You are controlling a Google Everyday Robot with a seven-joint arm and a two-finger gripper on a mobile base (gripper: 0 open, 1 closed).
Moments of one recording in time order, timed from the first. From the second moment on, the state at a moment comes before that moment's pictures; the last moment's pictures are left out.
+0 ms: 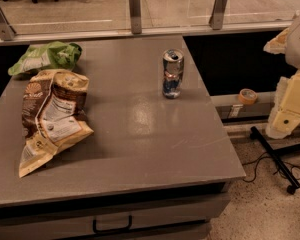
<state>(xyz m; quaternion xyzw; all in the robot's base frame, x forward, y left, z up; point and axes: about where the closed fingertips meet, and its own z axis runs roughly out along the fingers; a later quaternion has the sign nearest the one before) 0.438 -0.217 0.976 -0.60 0.78 -0.03 0.16</state>
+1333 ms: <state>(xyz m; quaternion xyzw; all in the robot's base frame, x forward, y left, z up) 0.521 -0.129 0.984 -0.60 0.70 0.16 0.36</state>
